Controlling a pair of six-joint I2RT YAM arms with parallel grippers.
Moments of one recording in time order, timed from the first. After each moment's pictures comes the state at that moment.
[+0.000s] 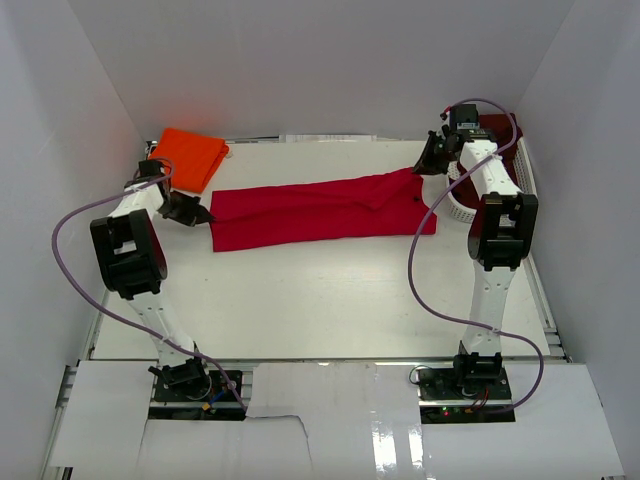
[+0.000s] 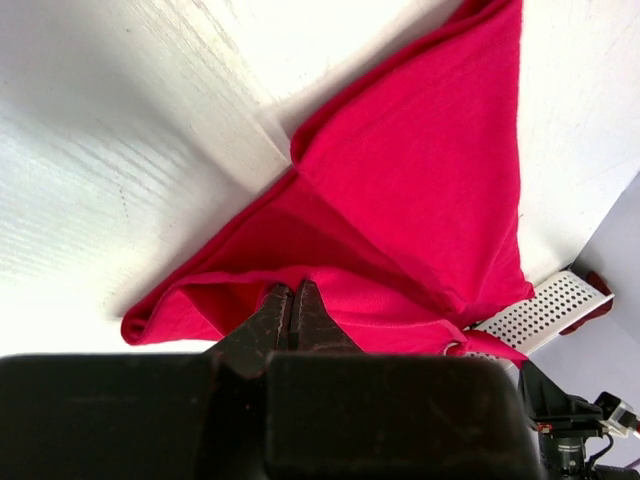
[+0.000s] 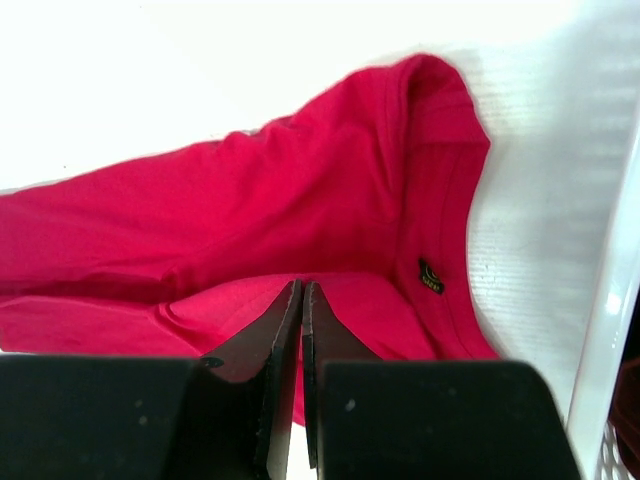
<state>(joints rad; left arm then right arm) 0.25 1.99 1.46 -0.67 0.39 -0.91 0.03 2.25 2.05 -0.72 -0.36 0.34</state>
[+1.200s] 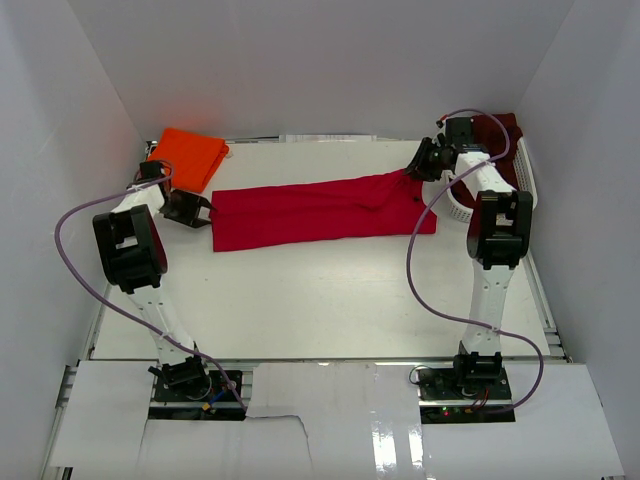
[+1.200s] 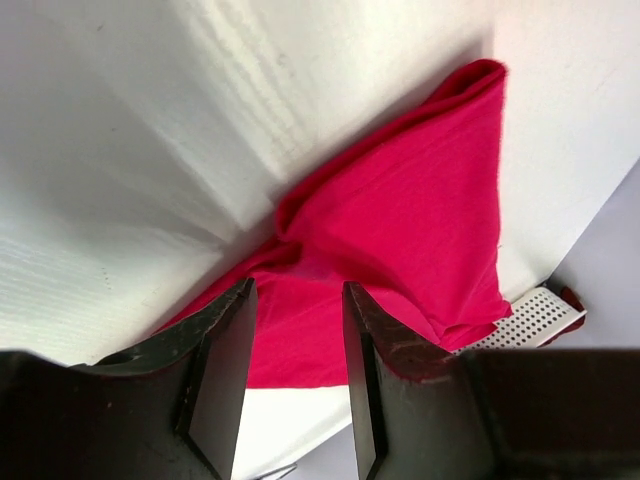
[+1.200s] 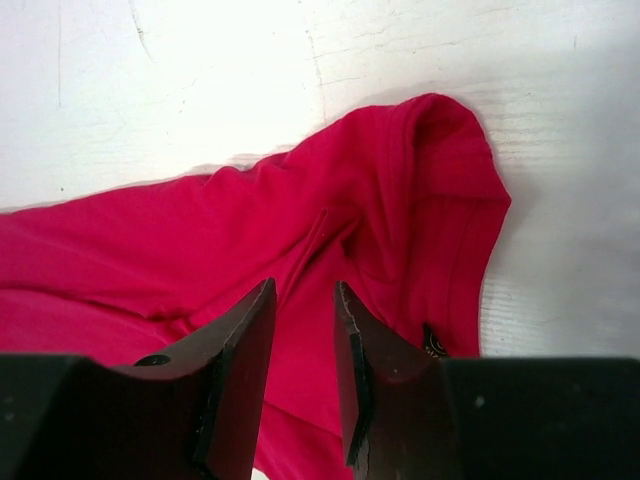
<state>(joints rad) 0.26 2.07 1.49 -0.59 0.40 -0.95 0.03 2.27 1.91 -0.47 -0.41 0.37</state>
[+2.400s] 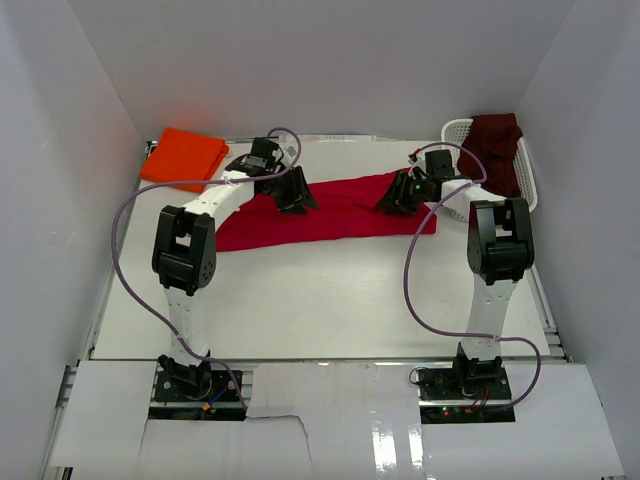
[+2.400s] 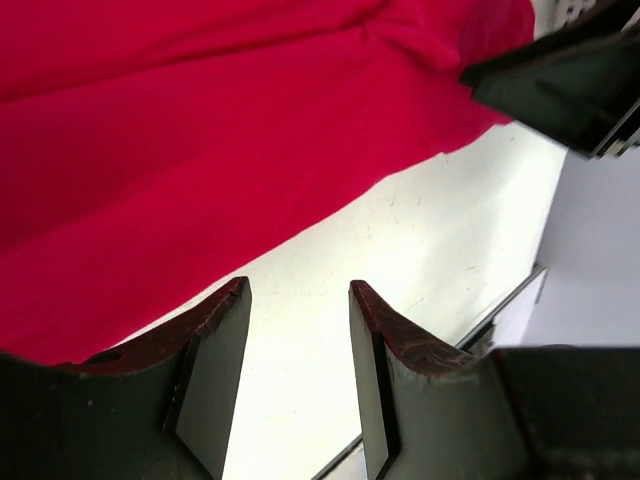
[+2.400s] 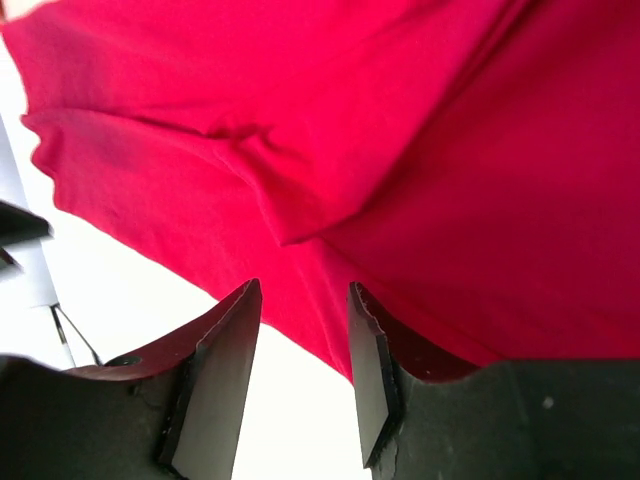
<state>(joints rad) -0.31 2.06 1.65 -0.52 0.54 -0.56 0.13 2.07 1.43 -0.27 -0.64 0.42</state>
